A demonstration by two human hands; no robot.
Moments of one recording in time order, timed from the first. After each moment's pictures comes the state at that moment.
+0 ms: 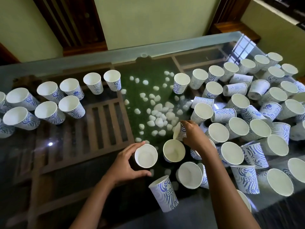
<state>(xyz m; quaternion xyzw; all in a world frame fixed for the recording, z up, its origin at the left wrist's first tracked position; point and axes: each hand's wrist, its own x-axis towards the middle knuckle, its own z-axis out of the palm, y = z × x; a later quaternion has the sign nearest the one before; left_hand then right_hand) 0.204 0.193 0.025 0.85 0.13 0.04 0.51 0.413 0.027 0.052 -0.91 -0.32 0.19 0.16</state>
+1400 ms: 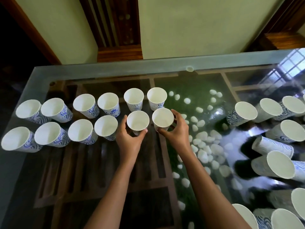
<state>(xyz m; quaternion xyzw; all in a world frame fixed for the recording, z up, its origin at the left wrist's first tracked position) 0.294 0.379 -0.013 0.69 0.48 0.35 0.41 0.412 0.285 0.000 -0.82 -0.24 0.15 0.49</state>
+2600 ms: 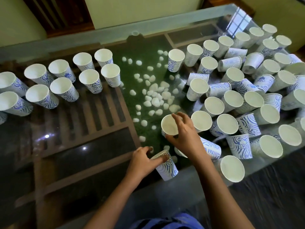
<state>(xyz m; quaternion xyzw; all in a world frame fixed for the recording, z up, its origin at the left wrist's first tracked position) 0.188 0.118 0.001 0.81 0.34 -0.11 0.47 0.314 0.003 0.049 -0.91 -0.30 0.11 0.25</state>
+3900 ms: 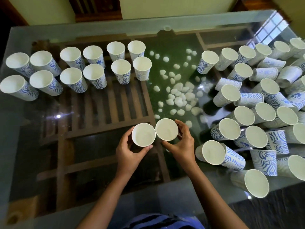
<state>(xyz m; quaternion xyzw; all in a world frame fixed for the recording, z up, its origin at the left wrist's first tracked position) 0.130 0.183 -0.002 0.72 0.39 0.26 0.51 0.254 0.067 0.022 -0.84 -0.18 0.18 0.48</state>
